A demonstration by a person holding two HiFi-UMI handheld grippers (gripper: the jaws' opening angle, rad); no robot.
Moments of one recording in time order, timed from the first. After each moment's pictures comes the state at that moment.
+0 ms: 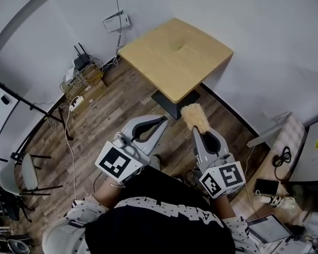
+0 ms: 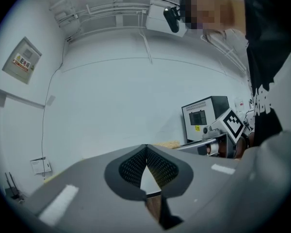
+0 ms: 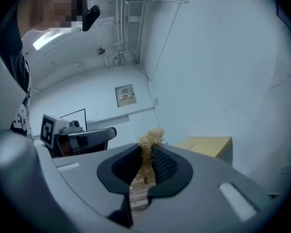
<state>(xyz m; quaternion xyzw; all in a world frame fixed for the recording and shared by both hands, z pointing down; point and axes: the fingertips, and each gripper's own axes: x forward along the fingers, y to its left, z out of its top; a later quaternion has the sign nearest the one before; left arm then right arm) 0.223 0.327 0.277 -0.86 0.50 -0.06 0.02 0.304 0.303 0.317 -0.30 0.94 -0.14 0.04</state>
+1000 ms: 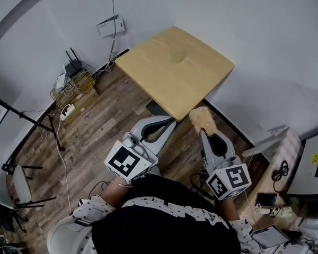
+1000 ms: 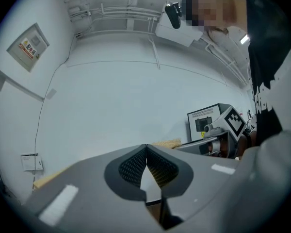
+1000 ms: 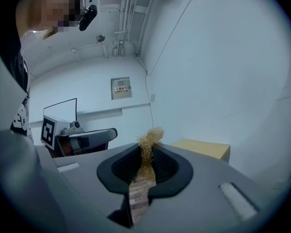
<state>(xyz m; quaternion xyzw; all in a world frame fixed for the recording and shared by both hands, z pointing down) 0.159 0.247 0.282 -0.87 0.49 0.00 0.02 0.250 0.233 0.313 -0.34 0.93 -0.11 0.00</state>
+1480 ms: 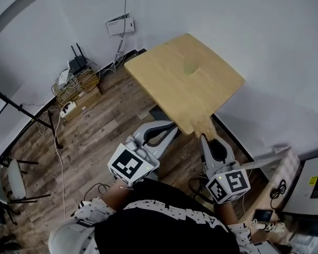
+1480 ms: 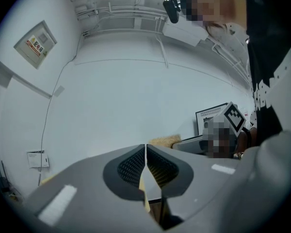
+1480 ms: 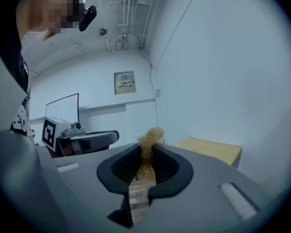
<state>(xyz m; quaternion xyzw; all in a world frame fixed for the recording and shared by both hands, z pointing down) 0.097 0.216 0.295 -0.86 0.51 0.00 0.02 0.184 0.198 0.313 -0.31 0.94 -0.11 -0.03</state>
